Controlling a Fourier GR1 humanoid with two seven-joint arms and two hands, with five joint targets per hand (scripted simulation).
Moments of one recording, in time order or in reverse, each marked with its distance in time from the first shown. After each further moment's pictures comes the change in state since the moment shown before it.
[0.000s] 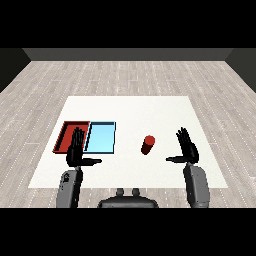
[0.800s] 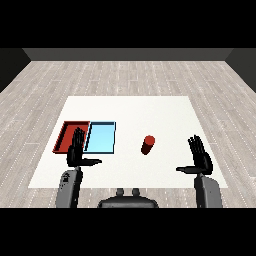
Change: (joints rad) left arm -0.001 0.008 0.000 0.012 -0.016 -0.011 0.002; right arm 0.169 -0.060 -0.048 -0.132 -0.044 0.061 -0.084
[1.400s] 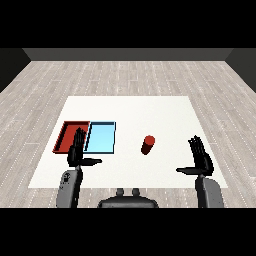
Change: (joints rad) left arm -0.003 -0.001 -0.001 0.015 -0.026 0.015 0.023; right arm 0.025 -0.029 0.032 -0.011 -0.001 -0.043 -0.025
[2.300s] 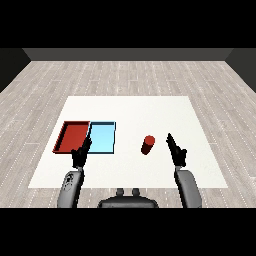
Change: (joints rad) left arm 0.017 0.030 -0.060 0.082 -0.073 0.055 0.425; right arm -0.112 0.126 0.251 0.035 0.254 -0.333 0.388
